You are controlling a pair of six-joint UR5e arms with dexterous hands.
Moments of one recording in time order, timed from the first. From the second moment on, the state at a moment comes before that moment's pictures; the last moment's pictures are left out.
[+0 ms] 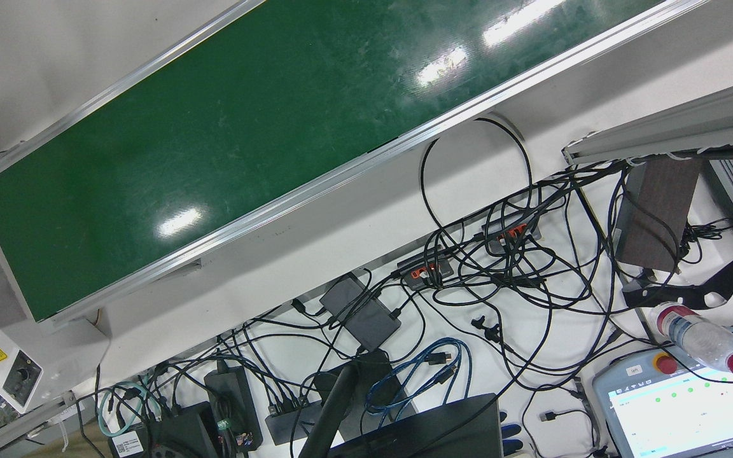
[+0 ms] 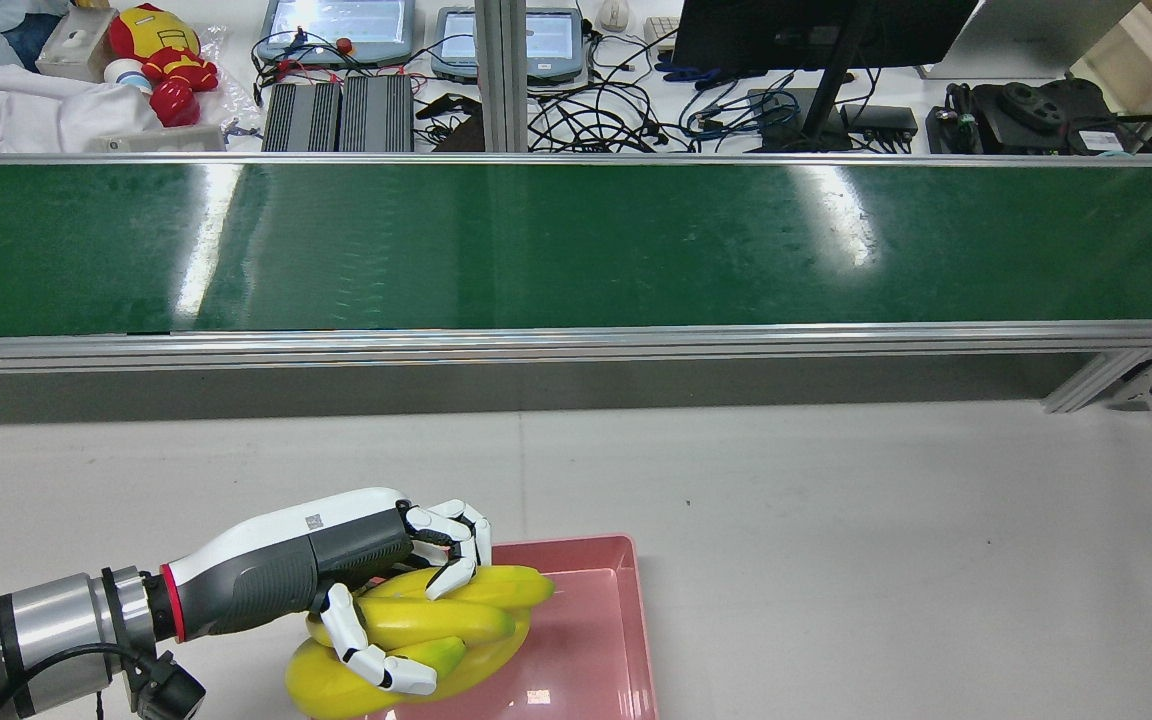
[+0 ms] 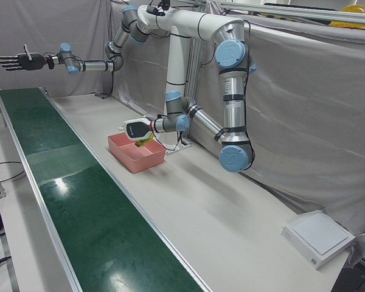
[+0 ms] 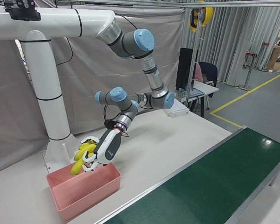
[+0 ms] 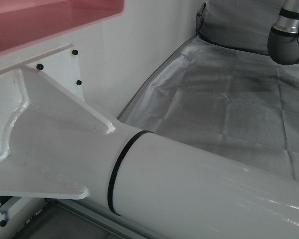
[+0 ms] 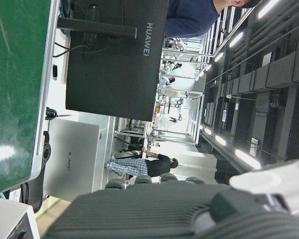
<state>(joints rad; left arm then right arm) -0.38 -1.98 -2.29 0.83 1.50 0.59 1.57 -1.54 1.62 -3.29 -1.58 -0.10</state>
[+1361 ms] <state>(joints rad) -0.39 -1.98 -2.34 0.91 1.50 0.59 1.57 -1.54 1.62 -3.29 -1.58 -0.10</state>
